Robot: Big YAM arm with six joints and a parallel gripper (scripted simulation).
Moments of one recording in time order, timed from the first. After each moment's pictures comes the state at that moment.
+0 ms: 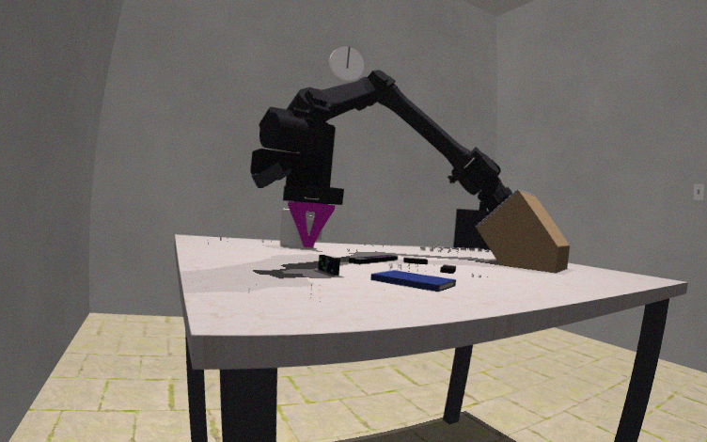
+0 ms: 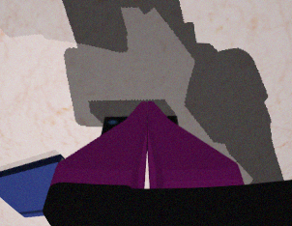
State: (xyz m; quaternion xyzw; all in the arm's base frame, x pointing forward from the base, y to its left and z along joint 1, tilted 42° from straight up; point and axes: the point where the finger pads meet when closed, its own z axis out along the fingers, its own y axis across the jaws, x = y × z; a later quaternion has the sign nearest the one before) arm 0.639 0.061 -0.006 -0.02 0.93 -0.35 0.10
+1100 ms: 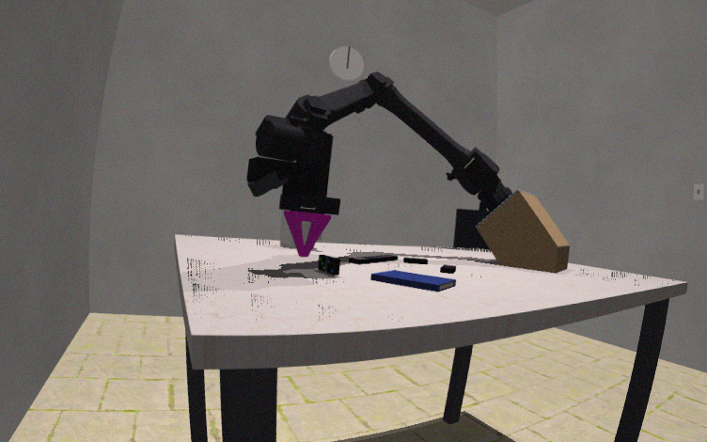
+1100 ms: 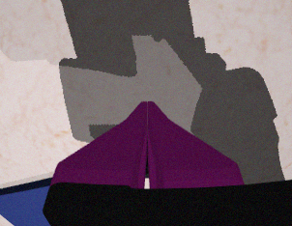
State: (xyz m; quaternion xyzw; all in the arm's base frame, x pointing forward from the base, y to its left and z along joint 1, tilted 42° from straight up) arm 0.650 0.053 -0.018 -0.03 0.93 -0.34 0.11
